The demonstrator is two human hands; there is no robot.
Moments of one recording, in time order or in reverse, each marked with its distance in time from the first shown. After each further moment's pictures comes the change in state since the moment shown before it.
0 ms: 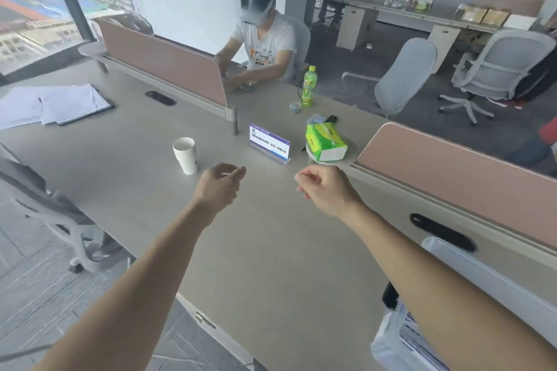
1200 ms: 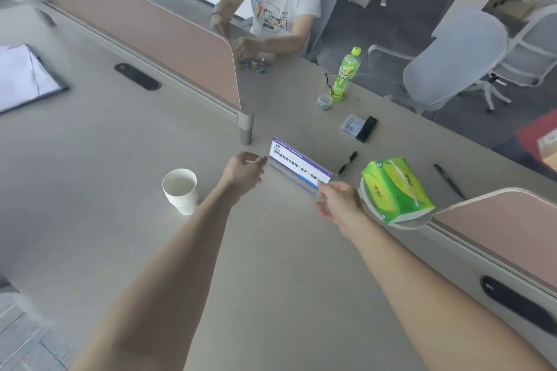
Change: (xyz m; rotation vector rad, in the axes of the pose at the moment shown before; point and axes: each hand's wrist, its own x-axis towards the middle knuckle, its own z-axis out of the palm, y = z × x) left_hand 0.366 -0.047 0.005 -0.007 -0.145 -0.170; right_hand 0.303 0.077 0.127 0.452 0.224 0.730
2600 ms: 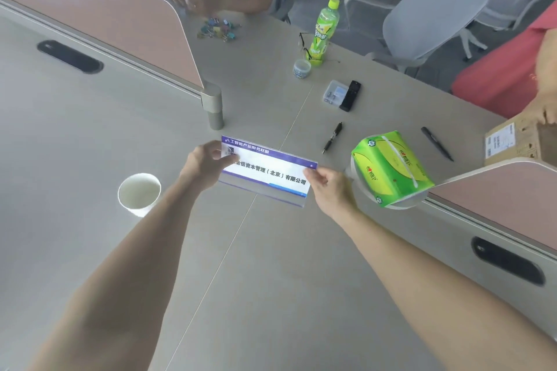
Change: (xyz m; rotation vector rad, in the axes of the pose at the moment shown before) left_hand 0.078 -0.048 -0.017 0.402 -0.075 0.118; right_hand 0.040 0.025 -0.006 -0.458 0.069 -0.393
